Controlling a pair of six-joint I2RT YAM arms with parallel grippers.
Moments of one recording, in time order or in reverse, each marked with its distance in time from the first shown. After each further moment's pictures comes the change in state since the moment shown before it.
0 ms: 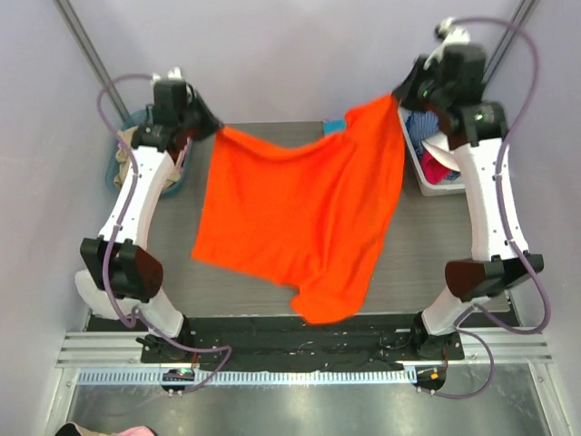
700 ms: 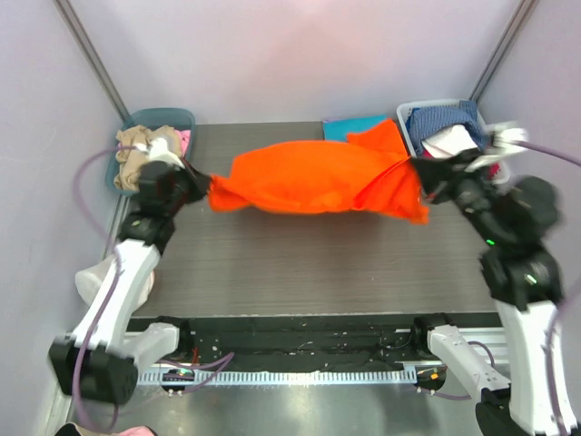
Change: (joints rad) left arm 0.002 -0.686 -0.622 0.332 -0.008 0.085; right arm -0.017 -0.801 -0.509 0.280 -0.216 -0.039
